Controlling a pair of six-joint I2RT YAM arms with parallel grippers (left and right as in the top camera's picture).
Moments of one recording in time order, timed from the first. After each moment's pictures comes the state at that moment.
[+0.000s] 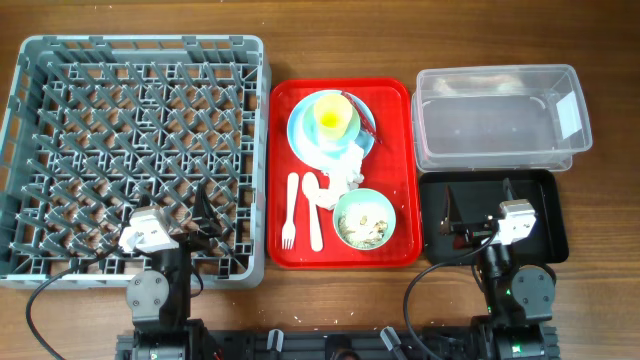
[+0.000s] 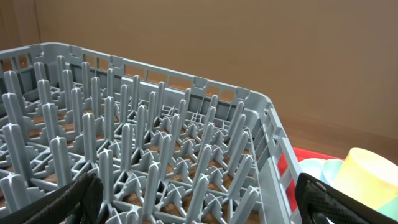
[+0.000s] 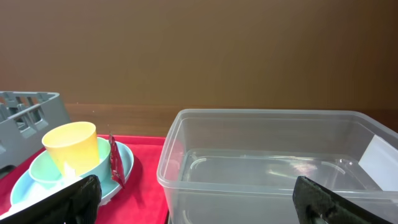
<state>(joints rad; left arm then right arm) 0.05 0.01 0.01 -0.06 -0.06 -0.23 0.07 0.01 0.01 0.00 -0.04 0.02</state>
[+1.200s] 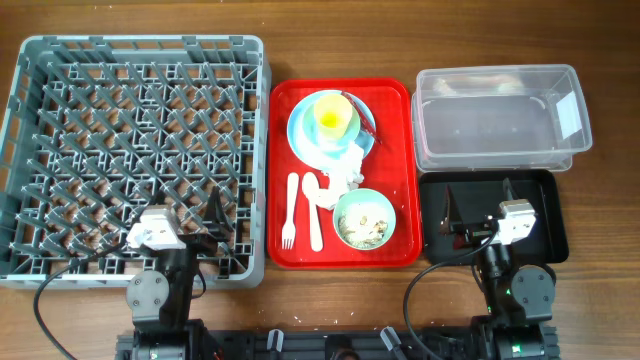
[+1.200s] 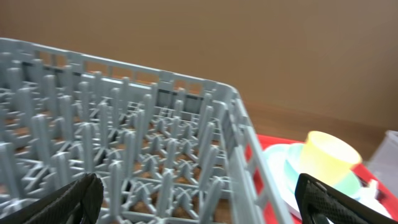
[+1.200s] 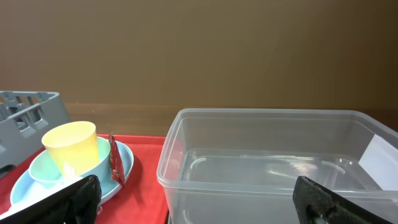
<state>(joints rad) 0.05 0.02 0.01 -0.06 0.11 -0.23 0.07 0.02 0.01 0.00 -0.04 0.02</state>
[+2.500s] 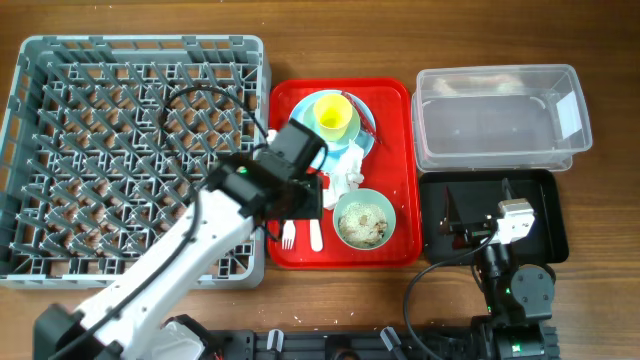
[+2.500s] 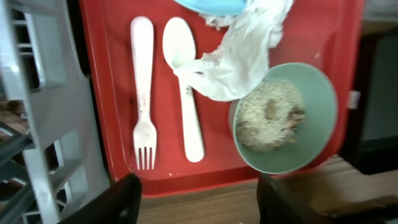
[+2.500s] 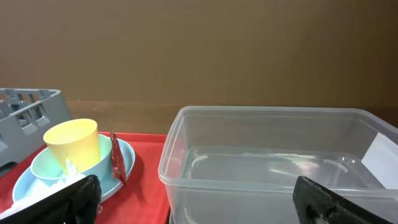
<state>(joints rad) -0.67 1.44 1.18 -1.02 0.03 -0.64 0.07 0.02 0.01 0.00 -0.04 0.02</state>
